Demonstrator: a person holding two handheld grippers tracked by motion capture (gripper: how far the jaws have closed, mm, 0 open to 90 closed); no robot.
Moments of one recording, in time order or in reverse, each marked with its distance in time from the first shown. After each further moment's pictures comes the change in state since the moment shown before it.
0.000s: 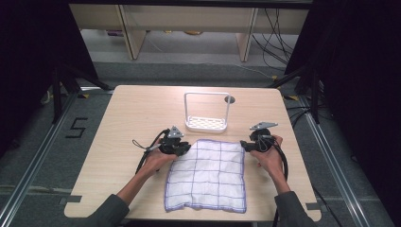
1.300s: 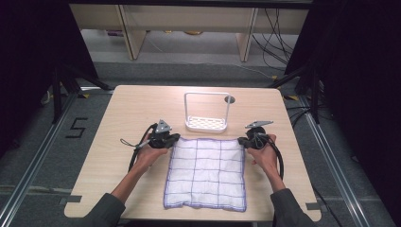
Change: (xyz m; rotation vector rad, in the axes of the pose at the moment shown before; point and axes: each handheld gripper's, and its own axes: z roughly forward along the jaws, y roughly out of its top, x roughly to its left) left arm 0.030 -0.002 -0.024 -0.093 0.109 -0.060; right arm 0.006 0.008 0.015 -0.012 0.088 0.042
